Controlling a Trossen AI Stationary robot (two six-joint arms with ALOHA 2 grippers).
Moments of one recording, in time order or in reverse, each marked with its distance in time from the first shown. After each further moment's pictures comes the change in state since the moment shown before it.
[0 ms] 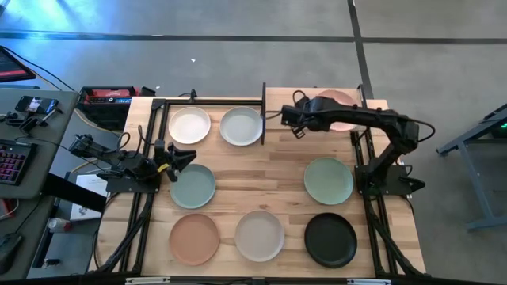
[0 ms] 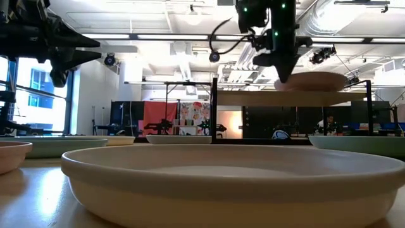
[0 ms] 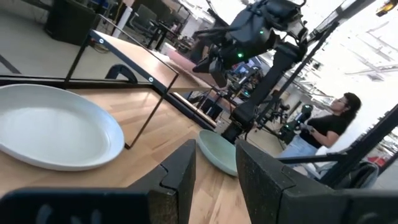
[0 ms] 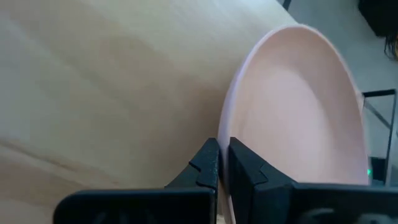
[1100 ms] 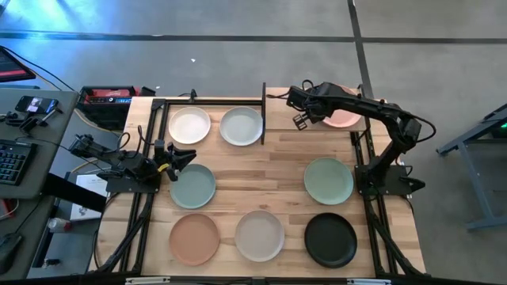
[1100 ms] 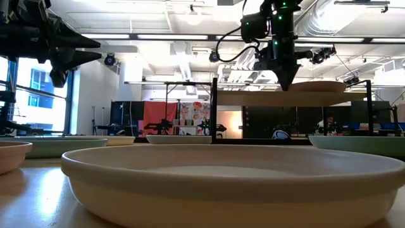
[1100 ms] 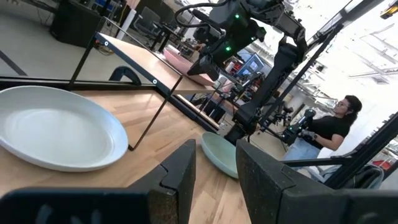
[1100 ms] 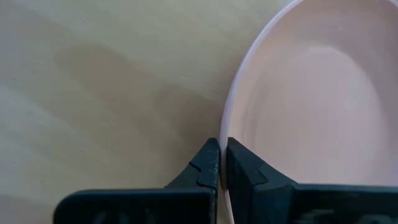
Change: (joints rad) left arm 0.000 0.000 0.000 0.000 -0.011 0.000; right arm -0.174 0.000 0.000 0.064 -0.210 -0.121
